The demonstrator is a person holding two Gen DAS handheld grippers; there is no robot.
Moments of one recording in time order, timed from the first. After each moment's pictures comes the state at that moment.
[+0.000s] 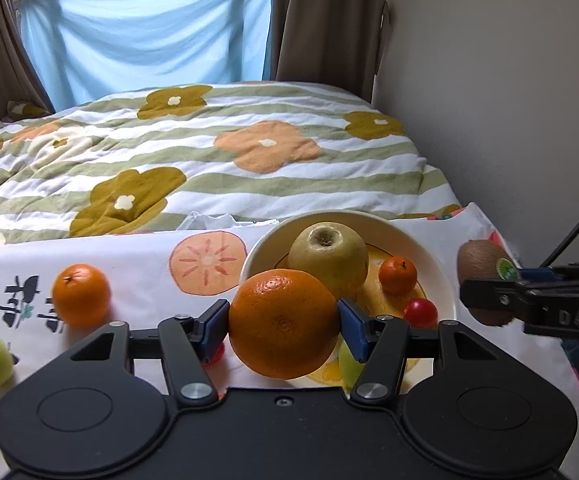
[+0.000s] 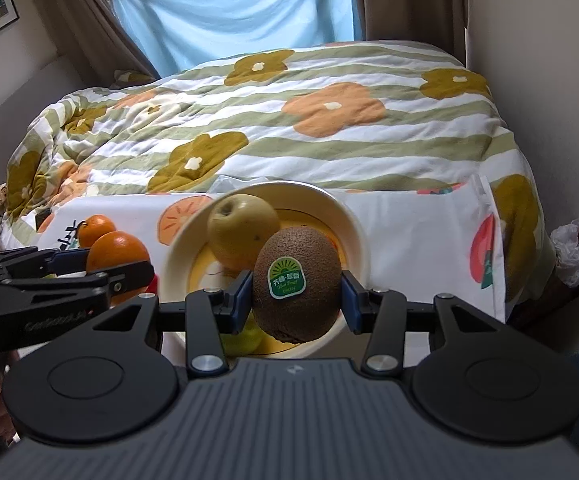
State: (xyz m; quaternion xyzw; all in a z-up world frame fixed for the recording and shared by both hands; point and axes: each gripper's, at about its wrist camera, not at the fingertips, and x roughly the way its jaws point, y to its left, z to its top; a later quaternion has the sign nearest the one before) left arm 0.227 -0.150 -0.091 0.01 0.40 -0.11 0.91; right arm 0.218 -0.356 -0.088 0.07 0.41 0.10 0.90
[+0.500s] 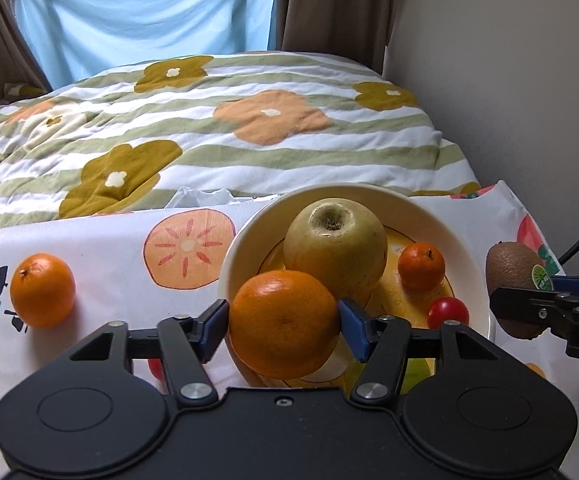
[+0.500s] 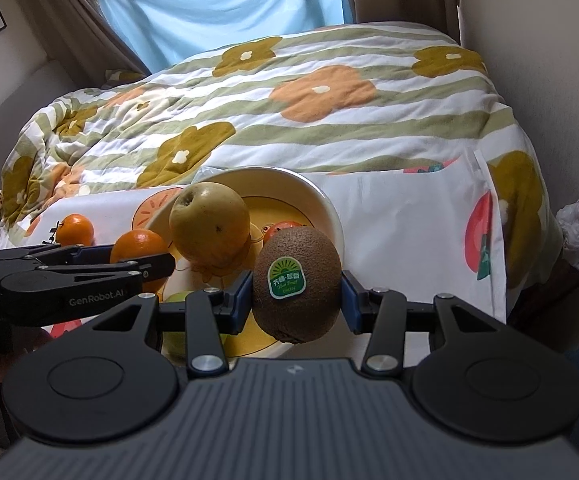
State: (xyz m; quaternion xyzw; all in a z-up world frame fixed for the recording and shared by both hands) left arm 0.260 -0.167 -0.126 0.02 0.43 -0.10 0.90; right arm 0.236 -0.373 -0.112 0.09 0.42 0.10 0.90
